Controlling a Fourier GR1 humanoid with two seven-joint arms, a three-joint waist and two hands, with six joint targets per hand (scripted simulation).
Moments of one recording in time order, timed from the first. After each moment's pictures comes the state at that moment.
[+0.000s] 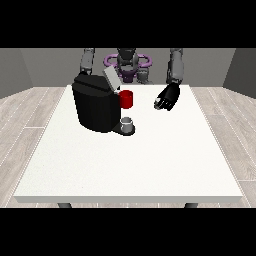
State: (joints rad) left arm -0.68 0.38 -0.09 -0.67 -0.80 -0.06 -0.28; right arm -0.26 -0.04 0.03 -1.26 0.20 -0.20 0.00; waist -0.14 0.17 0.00
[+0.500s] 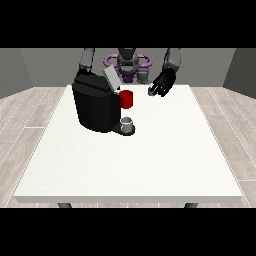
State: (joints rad) left arm -0.80 0.34 -0.06 -0.70 -0.76 -0.25 -0.21; right arm -0.26 -0.04 0.01 -1.19 0.20 -0.19 0.00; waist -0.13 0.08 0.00
